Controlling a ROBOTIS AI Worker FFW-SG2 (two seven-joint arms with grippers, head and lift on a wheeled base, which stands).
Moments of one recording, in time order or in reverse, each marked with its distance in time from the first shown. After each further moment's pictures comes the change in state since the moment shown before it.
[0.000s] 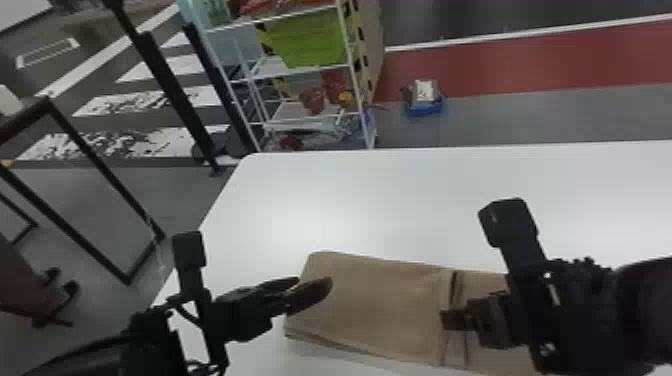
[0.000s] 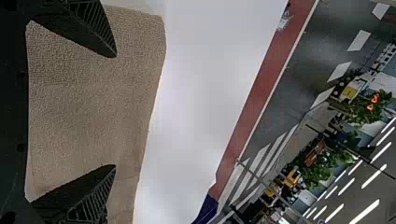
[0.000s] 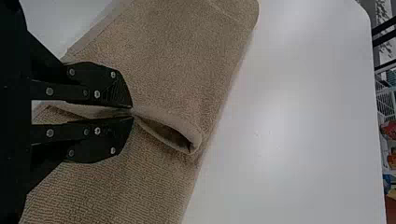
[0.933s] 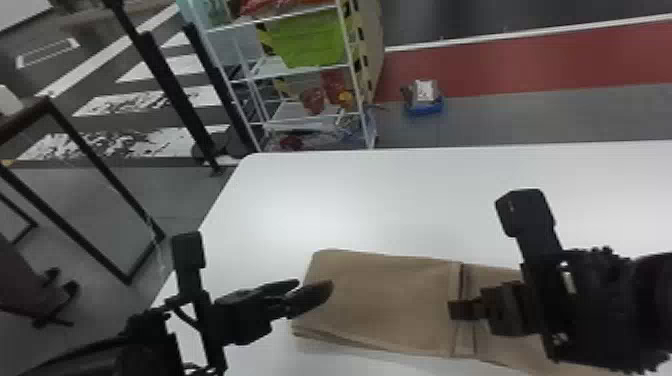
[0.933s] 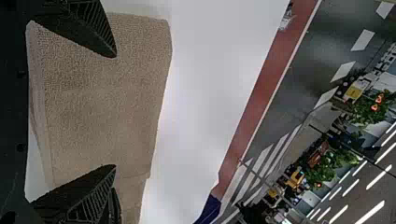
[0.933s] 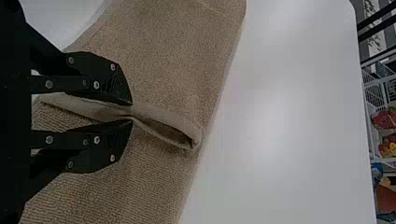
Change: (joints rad) left arm 0.014 0.000 -0.002 -0.034 0.001 0.027 0.004; right arm -0.018 0.000 -0.047 0.023 0.006 0.000 0.021
